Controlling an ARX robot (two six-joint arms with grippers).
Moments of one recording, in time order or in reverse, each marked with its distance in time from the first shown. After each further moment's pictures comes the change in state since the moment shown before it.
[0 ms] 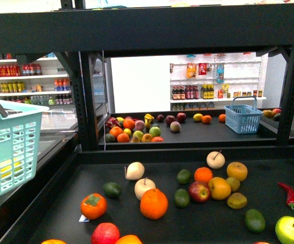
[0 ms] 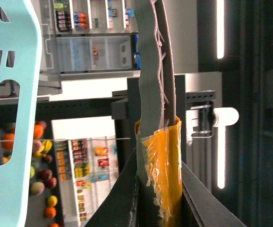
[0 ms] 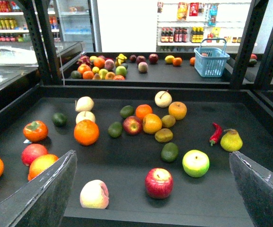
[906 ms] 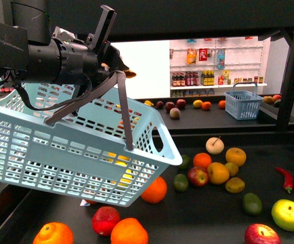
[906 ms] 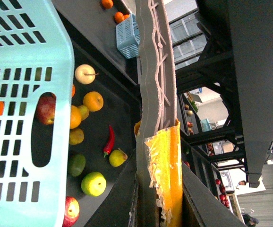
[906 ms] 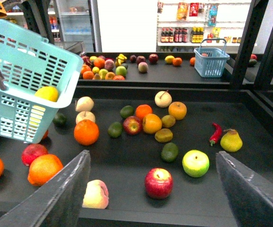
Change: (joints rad) left arm -0.410 0.098 0.268 -0.598 0.509 0.518; right arm 0.000 0.000 0.000 0.000 0.000 0.000
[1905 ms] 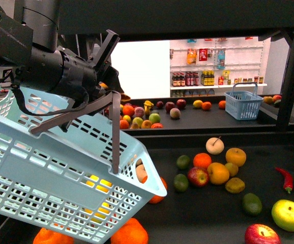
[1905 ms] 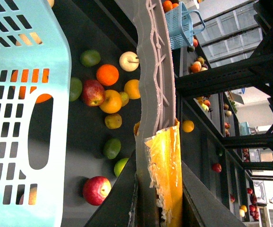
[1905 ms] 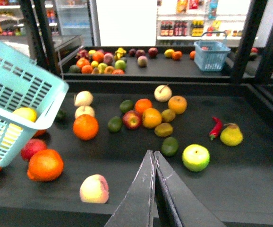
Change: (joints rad) left arm -0.010 0.006 0.051 -0.277 -0.060 0.049; right arm 0.009 0.022 0.000 0.006 0.011 0.000
